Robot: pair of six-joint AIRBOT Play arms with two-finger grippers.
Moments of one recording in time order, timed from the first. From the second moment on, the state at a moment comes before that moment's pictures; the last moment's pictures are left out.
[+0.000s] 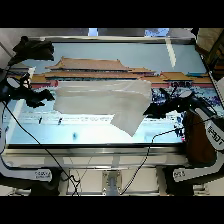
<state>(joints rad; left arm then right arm) 0.31 -1.52 1.23 1.22 -1.08 -1.46 -0.17 -1.57 0.96 -0.77 1.26 1.14</state>
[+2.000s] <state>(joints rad) 0.31 -1.70 1.20 1.05 -1.31 -1.43 -0.13 -1.33 0.80 -0.68 1.10 1.21</state>
